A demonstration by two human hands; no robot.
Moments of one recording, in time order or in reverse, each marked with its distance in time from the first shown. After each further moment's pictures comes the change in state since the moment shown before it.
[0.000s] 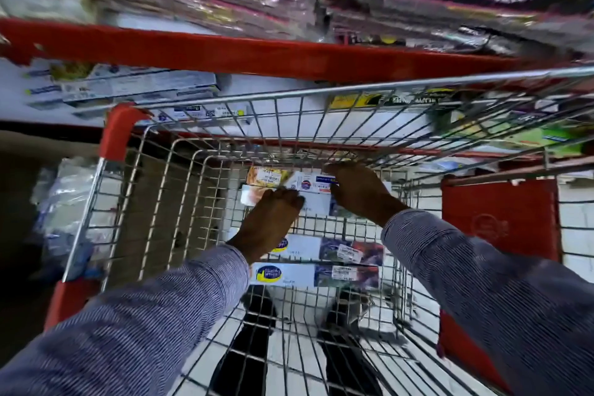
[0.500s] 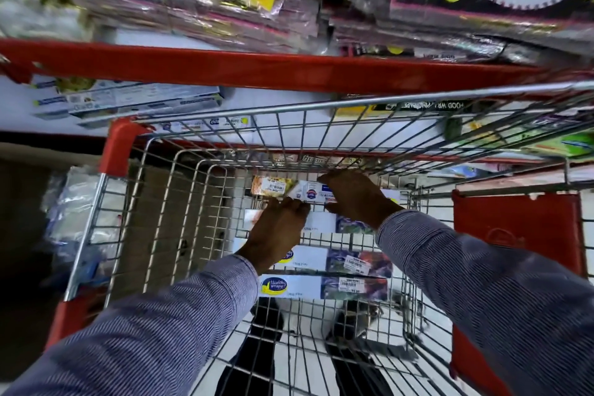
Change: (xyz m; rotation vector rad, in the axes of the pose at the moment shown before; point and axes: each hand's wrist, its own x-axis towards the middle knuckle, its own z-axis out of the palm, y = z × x) left_hand 0.008 0.005 -0.018 -0.030 -0.104 -0.091; right_hand 0.022 0.002 0.010 -0.112 -0.058 -0.161
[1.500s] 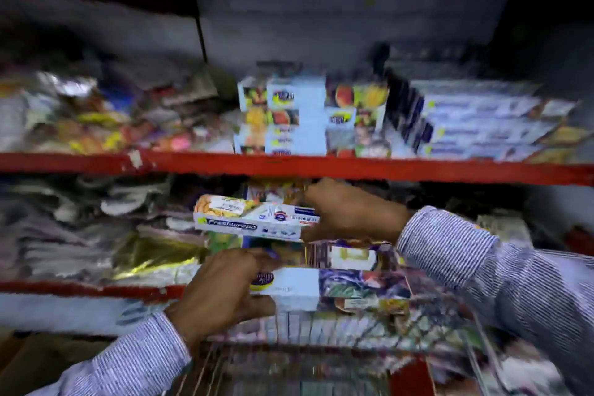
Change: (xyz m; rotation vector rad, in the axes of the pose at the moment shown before) left_hand -0.252 0.013 -0.424 -0.164 0.643 -0.004; right_hand -0.264 -0.165 -0.472 -0.238 0.479 -0.199
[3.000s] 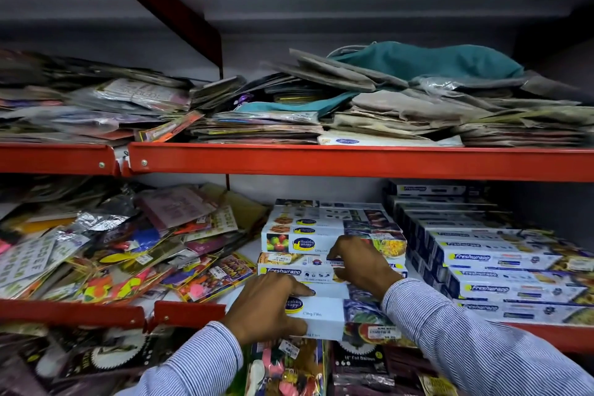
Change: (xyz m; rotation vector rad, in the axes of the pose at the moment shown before) left_hand 0.165 -0.034 -0.127 0.064 0.116 0.062; right_hand 0.128 0.097 -0.089 -0.094 0.349 0.313
